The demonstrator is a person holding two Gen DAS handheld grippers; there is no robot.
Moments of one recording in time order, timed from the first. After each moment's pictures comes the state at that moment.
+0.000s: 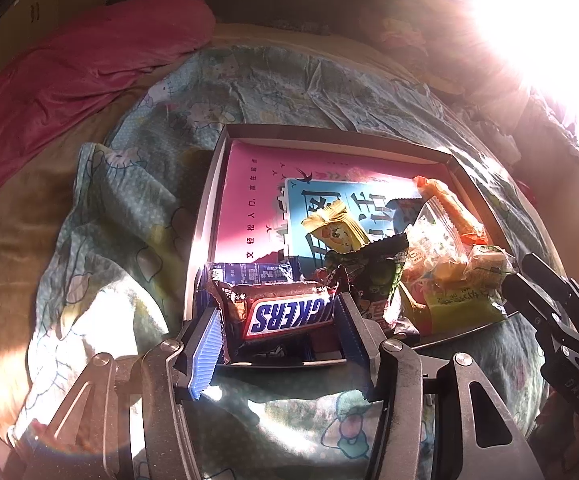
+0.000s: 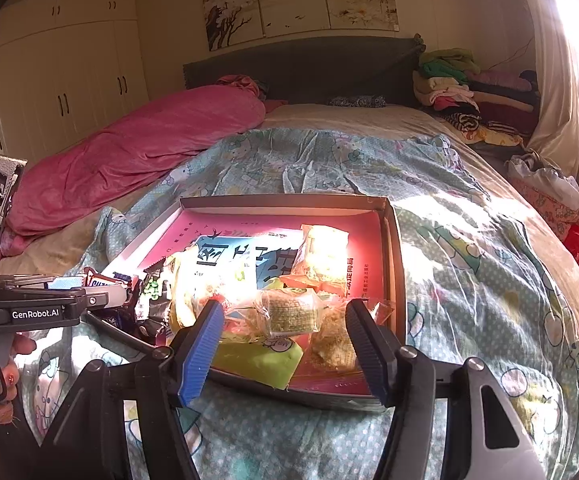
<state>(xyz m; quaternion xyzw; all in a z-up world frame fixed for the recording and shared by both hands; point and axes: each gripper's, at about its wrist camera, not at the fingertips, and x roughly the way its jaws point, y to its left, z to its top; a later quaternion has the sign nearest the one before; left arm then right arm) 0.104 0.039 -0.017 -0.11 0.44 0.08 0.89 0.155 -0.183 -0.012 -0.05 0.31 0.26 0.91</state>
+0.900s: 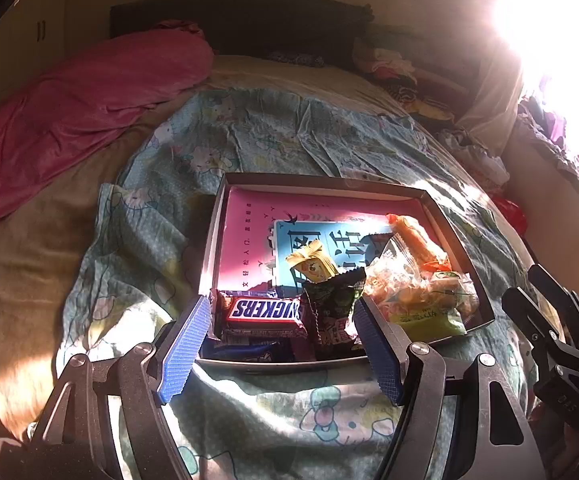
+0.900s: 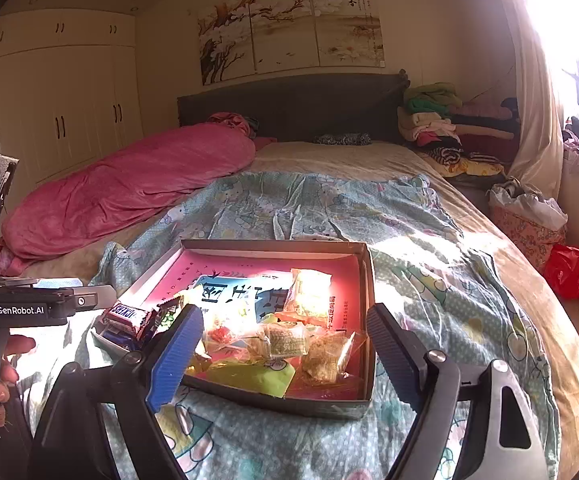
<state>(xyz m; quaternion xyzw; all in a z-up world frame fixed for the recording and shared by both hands) 0.077 0.031 0.029 -0.11 0.39 0.07 0.91 0.122 -0.197 0.023 -0.04 0.25 0.24 0.94</state>
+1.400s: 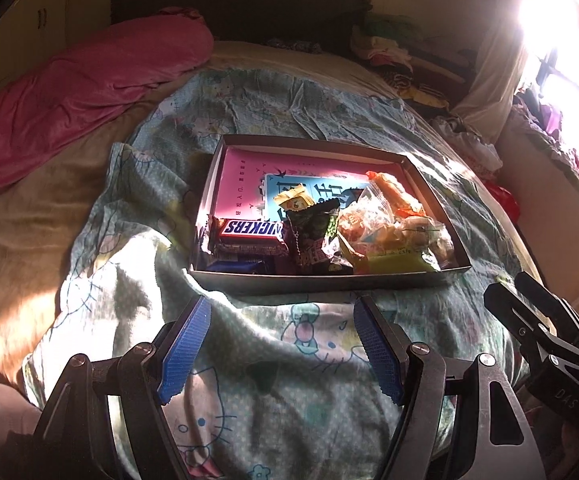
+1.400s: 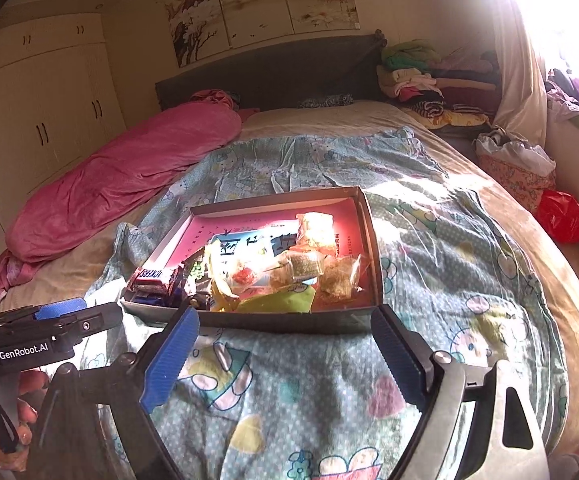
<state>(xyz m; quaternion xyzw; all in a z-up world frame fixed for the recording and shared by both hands) 0.022 0.007 0.022 -0.12 0.41 0.07 0.90 0.075 -0.206 0.020 0.00 0.32 0.22 0.92</state>
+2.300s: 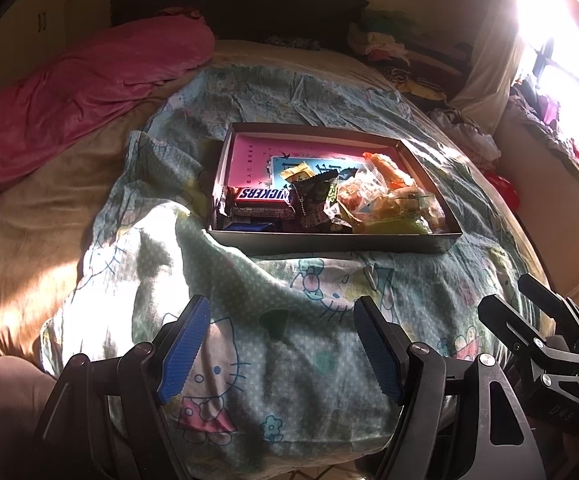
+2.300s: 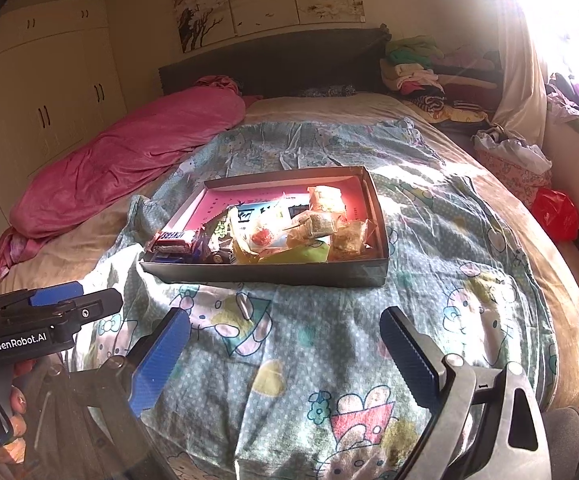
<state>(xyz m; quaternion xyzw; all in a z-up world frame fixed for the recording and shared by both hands) -0.020 0.002 0.027 -0.11 0.42 0.07 0.90 0.027 -0.201 0.019 -0.02 0.34 0.21 0.92</state>
